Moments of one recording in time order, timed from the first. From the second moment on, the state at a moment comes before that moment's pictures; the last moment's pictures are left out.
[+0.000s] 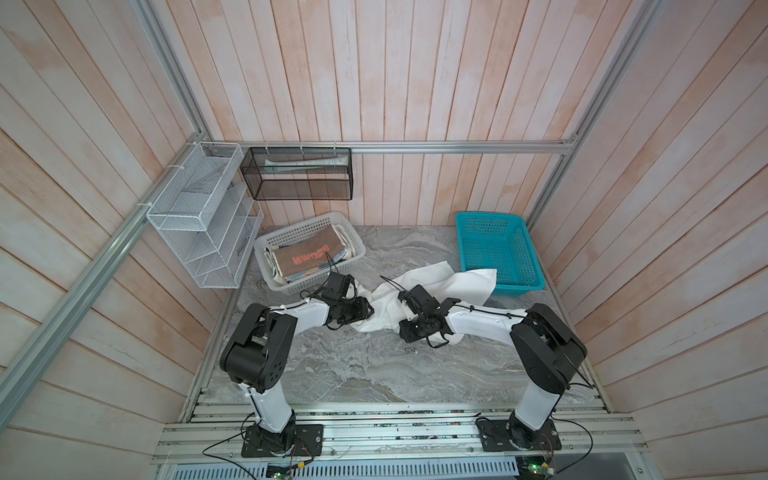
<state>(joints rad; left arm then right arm) -0.35 1.71 0.84 -0.12 0.38 -0.52 0.84 1.80 1.06 -0.38 -0.12 0.38</state>
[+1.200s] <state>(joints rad) -0.61 1.77 1.01 -0.31 0.24 -0.48 0.52 1.58 0.87 -0.63 0.21 0.53</state>
